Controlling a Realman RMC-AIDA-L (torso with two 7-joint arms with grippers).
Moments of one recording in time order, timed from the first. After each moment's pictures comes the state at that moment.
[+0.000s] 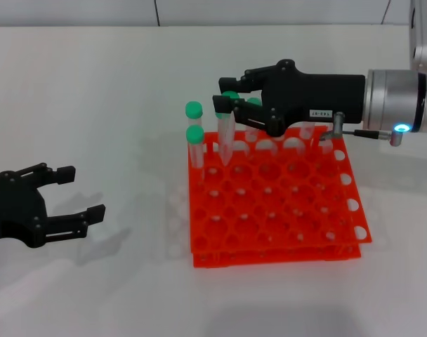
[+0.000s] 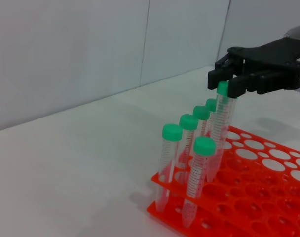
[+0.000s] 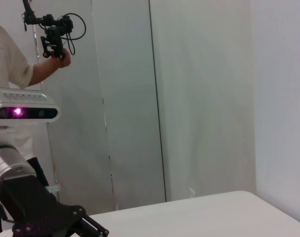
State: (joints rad) left arm 0.00 -2.08 1.01 1.31 1.82 1.55 -1.62; right arm 0.70 2.03 -1.35 -0.57 -1.32 -1.29 1.22
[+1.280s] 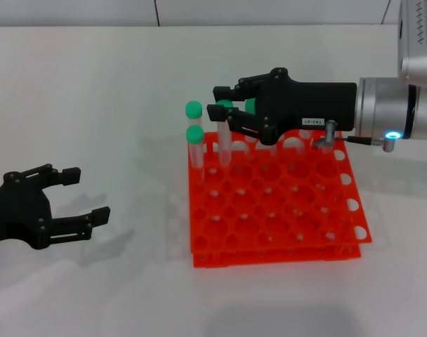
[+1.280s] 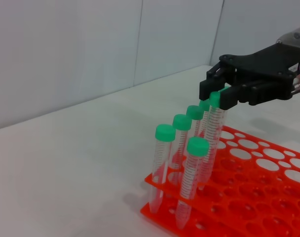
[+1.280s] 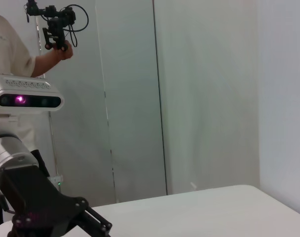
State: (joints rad) left arm 0.00 -2.08 1.02 1.31 1.82 1.55 -1.62; right arm 0.71 2.03 -1.42 -0.54 -1.27 -1.26 1.19
